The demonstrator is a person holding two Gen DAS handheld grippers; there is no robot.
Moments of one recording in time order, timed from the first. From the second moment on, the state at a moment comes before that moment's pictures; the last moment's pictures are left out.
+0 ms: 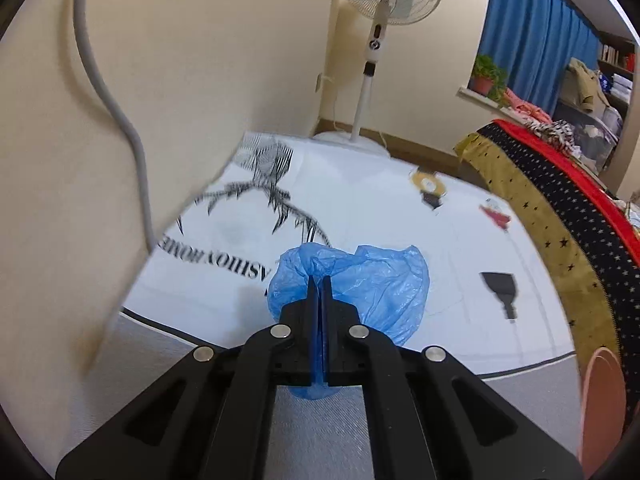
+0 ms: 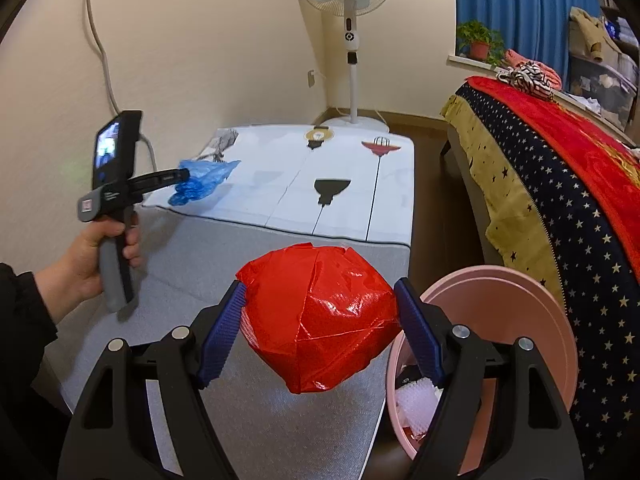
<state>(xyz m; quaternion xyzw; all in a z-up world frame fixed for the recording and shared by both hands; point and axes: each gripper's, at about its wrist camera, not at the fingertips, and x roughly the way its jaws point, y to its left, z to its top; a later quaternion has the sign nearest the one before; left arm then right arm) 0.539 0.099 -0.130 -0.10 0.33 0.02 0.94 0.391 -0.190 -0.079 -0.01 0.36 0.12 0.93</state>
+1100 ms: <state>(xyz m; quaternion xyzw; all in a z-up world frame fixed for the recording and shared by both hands) 0.368 -0.091 -0.016 -0.03 0.31 -0.14 0.94 0.319 -0.314 -0.005 0.06 0.30 0.03 0.95</state>
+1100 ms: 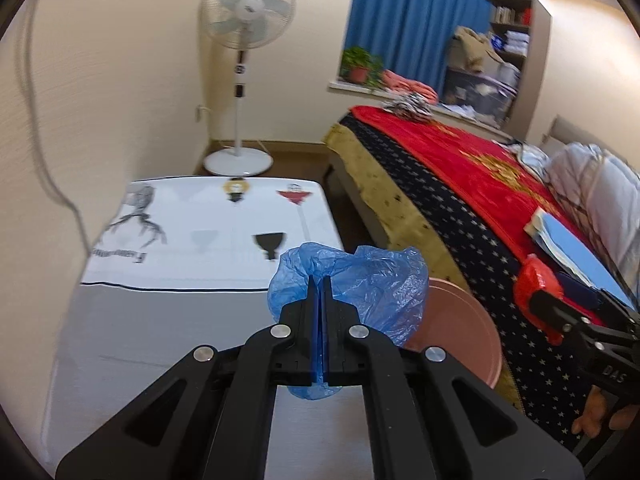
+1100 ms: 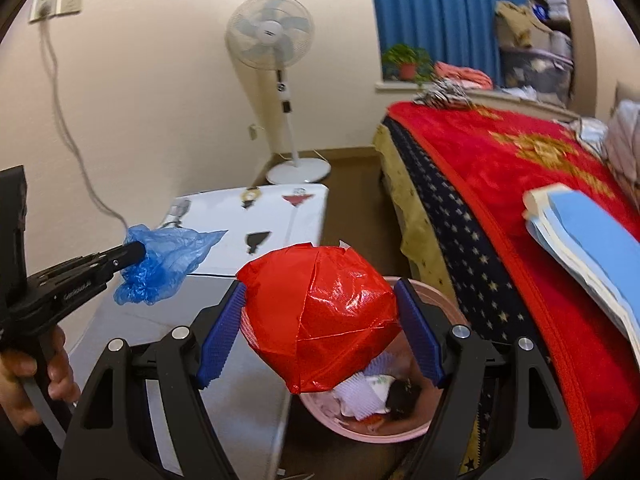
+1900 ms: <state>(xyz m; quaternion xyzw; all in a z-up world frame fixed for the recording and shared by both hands) 0.412 -0.221 -0.083 0.01 0.37 -0.20 0.91 0.365 -0.378 -0.061 0.04 0.36 -0.05 0.93</state>
